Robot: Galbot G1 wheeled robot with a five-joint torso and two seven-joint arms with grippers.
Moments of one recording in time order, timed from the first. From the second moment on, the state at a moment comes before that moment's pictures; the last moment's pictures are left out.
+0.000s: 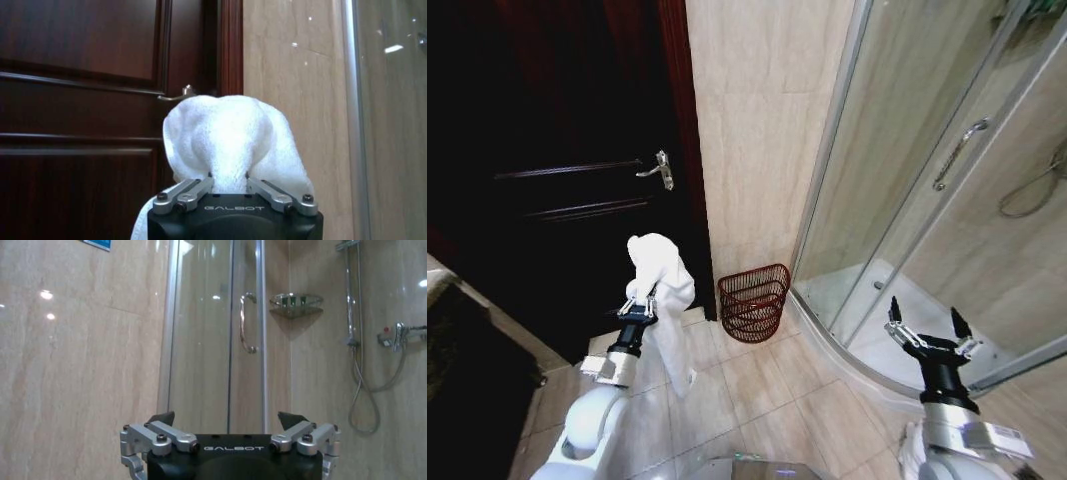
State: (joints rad) left arm 1.62 -1.26 -0.65 -2.16 -0.32 -0.19 0.01; right arm -1.84 1.61 0.84 2.44 0.16 0.14 0.02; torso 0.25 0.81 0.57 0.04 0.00
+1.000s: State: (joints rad) left arm 1.62 -1.27 -0.62 -2.09 -0.30 -0.23 0.03; right arm -1.87 1.61 0.85 2.41 0.18 0.18 0.03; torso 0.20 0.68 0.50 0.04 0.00
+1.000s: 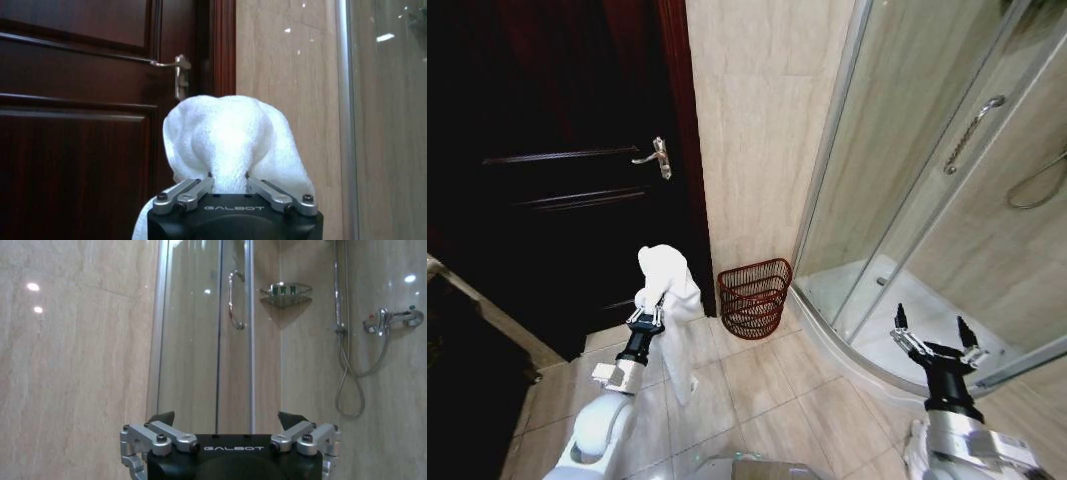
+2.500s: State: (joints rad) left arm 1.58 -1.25 -0.61 -2.05 -0.33 -0.27 0.05; right arm -1.84 1.61 0.85 2.38 0.18 0.17 0.03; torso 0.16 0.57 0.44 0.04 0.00
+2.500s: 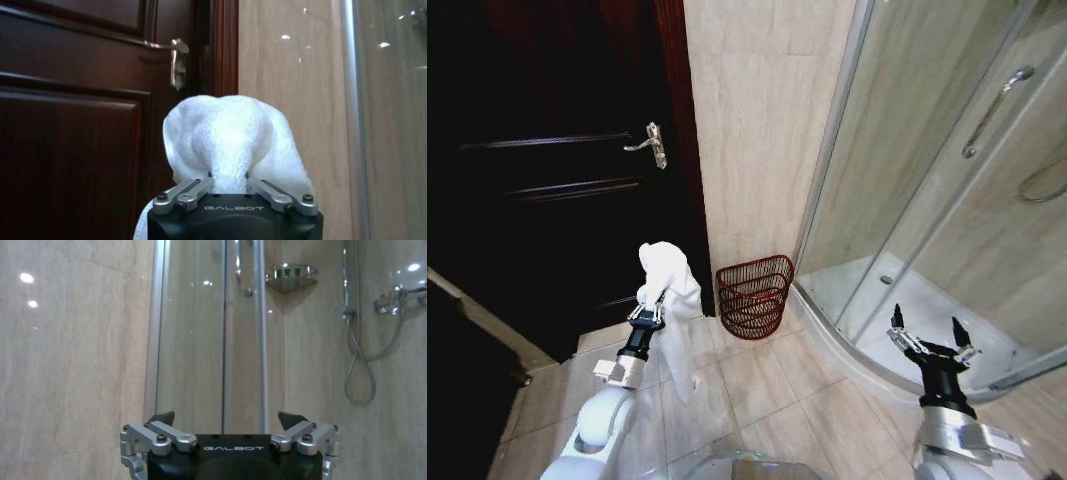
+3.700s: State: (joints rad) left arm 1.57 -1.25 -0.60 -2.03 -0.31 -0.27 0.05; right arm -1.84 1.61 0.84 2.36 0.17 0.19 0.03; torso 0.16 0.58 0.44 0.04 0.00
